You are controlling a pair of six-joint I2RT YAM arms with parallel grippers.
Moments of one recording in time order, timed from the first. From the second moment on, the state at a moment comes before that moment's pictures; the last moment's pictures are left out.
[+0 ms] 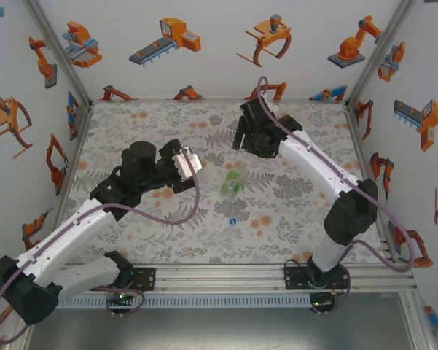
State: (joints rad) left arm -0.71 1.02 0.94 -0.28 0.18 0.67; right arm 0.60 1.70 1.61 -0.87 0.21 0.74
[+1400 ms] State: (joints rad) left arm -0.71 1.01 0.94 -0.28 0.18 0.66; right arm 0.68 2.06 1.50 -0.74 0.26 1.01
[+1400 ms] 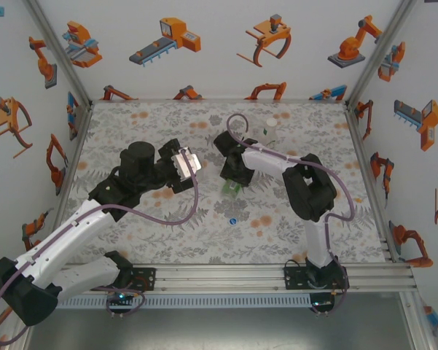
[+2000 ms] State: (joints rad) left arm -0.71 1.01 0.93 -0.20 0.23 0.55; right arm 0.68 1.68 1.33 -0.59 0.33 0.82
